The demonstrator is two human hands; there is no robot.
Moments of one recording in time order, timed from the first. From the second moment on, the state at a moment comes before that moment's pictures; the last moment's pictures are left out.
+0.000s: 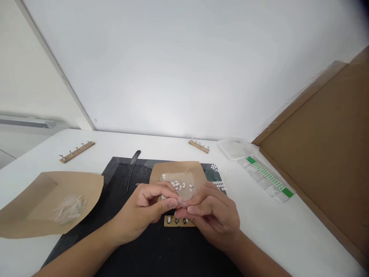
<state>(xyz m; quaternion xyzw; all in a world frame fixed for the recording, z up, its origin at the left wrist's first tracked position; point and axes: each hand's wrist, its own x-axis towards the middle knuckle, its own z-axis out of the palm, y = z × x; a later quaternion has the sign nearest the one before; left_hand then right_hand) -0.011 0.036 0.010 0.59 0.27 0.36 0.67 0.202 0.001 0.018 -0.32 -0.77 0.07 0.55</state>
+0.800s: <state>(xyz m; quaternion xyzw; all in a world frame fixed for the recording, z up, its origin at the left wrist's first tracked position) -0.007 0.029 0.007 0.62 0.37 0.26 0.64 0.221 0.006 0.026 -0.34 -0.83 0.15 0.41</state>
